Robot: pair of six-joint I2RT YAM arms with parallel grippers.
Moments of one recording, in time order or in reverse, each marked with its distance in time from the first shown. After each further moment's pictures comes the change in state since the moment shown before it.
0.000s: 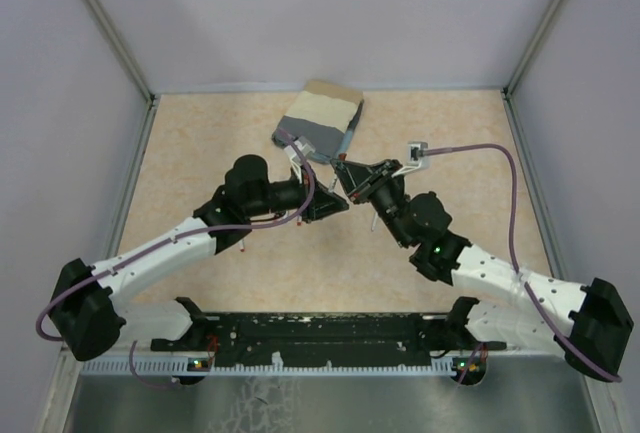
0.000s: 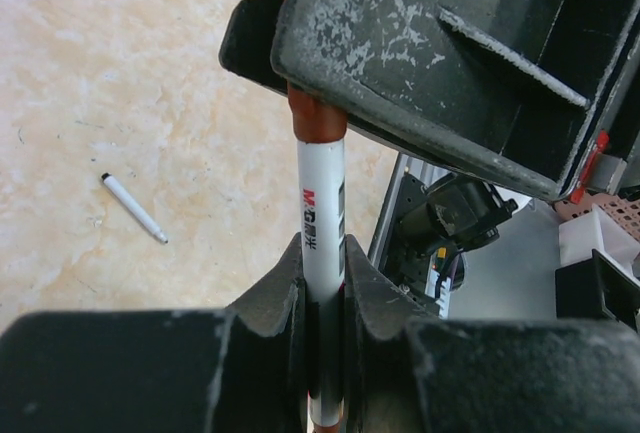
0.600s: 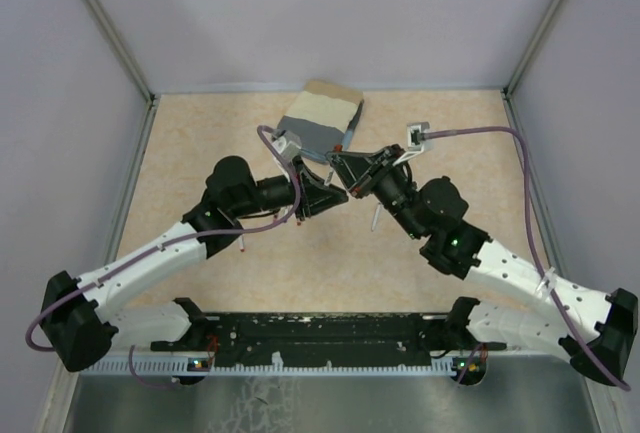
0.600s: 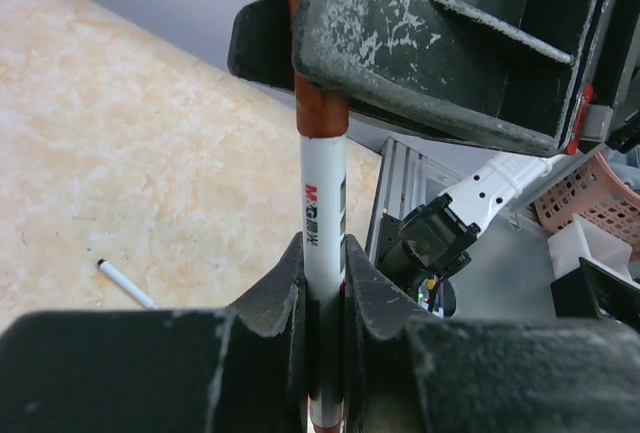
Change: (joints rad) left arm -0.002 -0.072 0.004 0.088 0.027 0.021; right arm 0.022 -0.053 0.204 -0.223 -0.085 -0.111
